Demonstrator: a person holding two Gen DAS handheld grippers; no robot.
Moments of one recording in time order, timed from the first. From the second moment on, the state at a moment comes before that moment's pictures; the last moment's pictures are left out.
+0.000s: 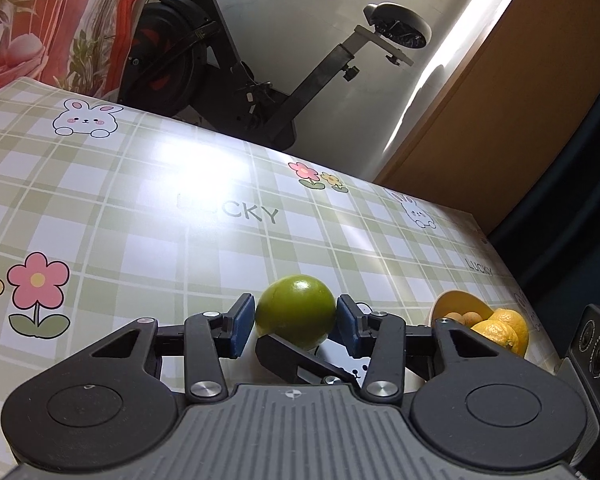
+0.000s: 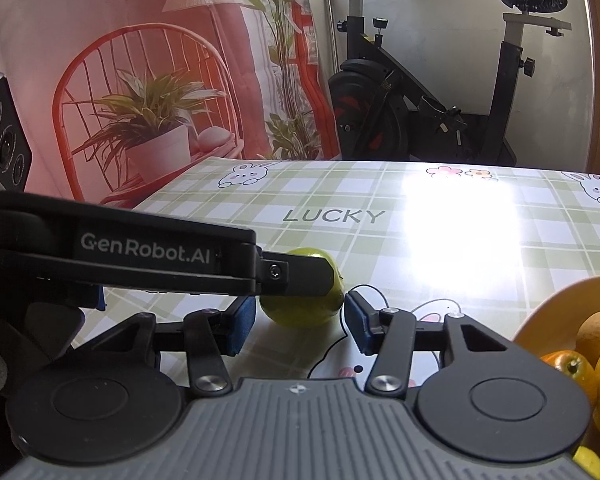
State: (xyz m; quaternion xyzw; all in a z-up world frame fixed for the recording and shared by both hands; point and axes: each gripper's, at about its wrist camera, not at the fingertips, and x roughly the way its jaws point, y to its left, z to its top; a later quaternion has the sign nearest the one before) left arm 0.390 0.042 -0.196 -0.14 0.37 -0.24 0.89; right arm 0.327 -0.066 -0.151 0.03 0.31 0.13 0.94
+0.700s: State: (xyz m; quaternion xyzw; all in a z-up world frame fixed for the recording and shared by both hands) left arm 0.358 0.044 -0.183 -0.12 0.35 -0.22 0.90; right arm 0.307 -0.056 -0.147 0.00 0.29 0.16 0.94
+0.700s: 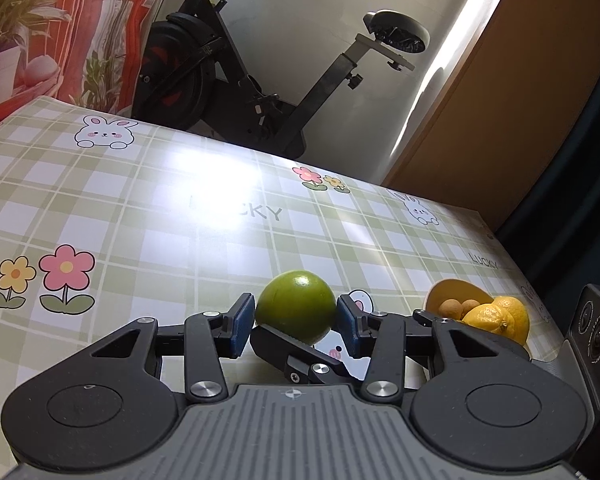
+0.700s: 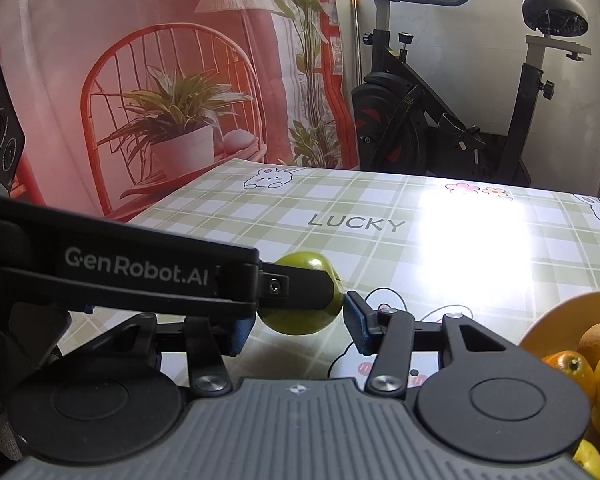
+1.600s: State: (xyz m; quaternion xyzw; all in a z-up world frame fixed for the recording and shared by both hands) left arm 0.274 -0.082 -0.129 -0.03 0.35 -0.29 0.89; right arm 0.187 -0.167 -0.094 0.06 0.23 0.10 0.97
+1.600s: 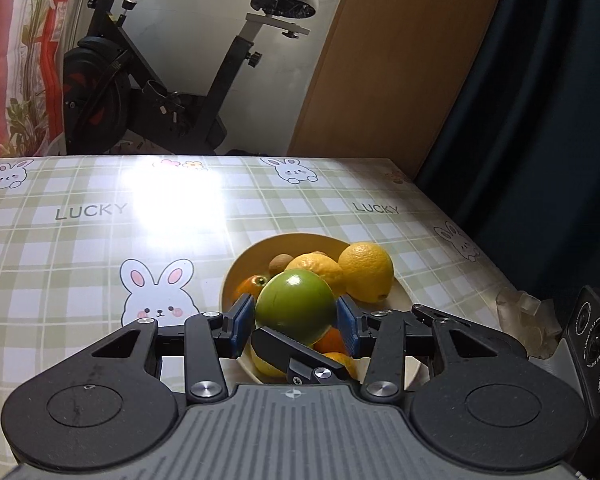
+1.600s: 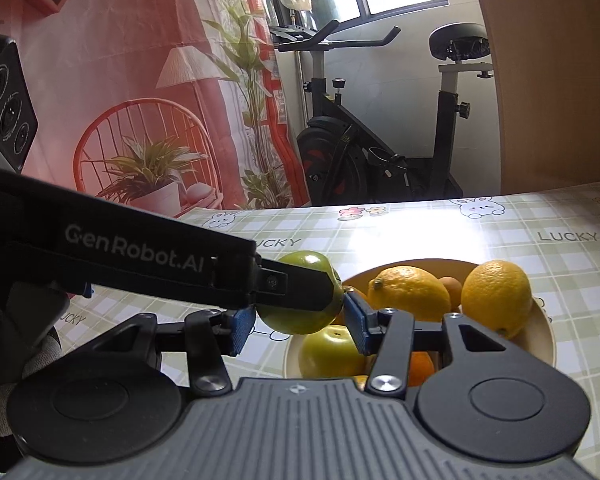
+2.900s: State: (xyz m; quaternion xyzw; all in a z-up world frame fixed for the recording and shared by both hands) left arm 0.291 -0.177 -0.175 0.02 0.40 -0.34 0.85; right arm 0.178 -0.247 -0.119 0.10 0.25 0.02 0.96
